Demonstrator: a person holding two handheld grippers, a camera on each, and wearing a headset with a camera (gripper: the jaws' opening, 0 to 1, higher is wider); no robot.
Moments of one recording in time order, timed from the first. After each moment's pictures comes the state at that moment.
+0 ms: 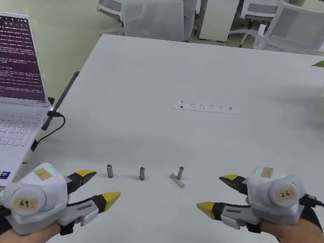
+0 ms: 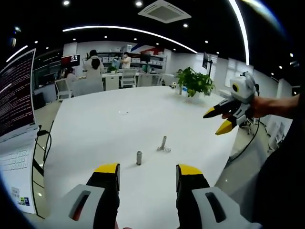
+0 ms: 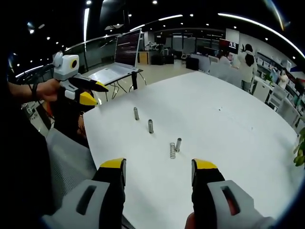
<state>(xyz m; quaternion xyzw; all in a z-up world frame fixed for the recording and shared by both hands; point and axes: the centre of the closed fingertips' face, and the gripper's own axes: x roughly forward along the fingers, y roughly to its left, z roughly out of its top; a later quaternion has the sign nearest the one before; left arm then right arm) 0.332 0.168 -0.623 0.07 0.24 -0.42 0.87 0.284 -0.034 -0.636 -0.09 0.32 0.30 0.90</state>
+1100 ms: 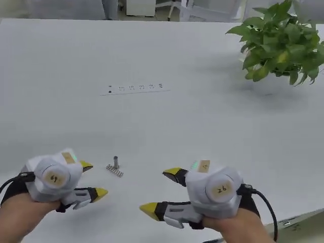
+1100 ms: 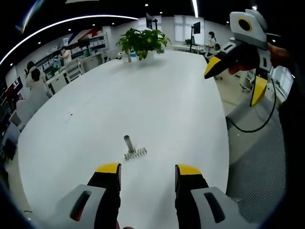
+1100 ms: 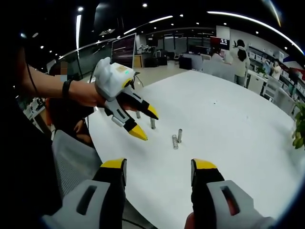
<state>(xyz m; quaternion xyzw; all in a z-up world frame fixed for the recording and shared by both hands) 0.354 0.025 -0.709 0.27 0.27 -0.58 0.72 0.245 -0.044 -0.631 -0.05 0.32 0.27 0.91</state>
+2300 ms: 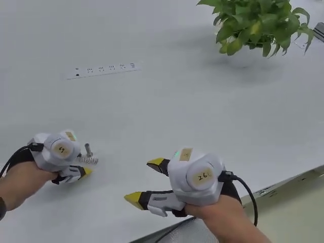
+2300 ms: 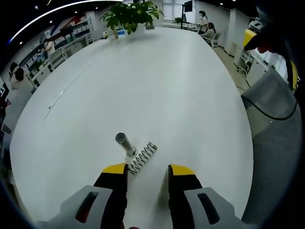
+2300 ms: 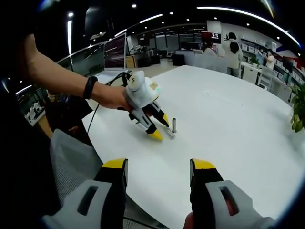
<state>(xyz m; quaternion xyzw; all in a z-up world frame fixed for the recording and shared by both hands) 0.366 -0.005 -0.766 0.34 0.32 -0.58 0.66 0.234 -0.064 -0.650 -0.02 0.33 0.25 0.91</state>
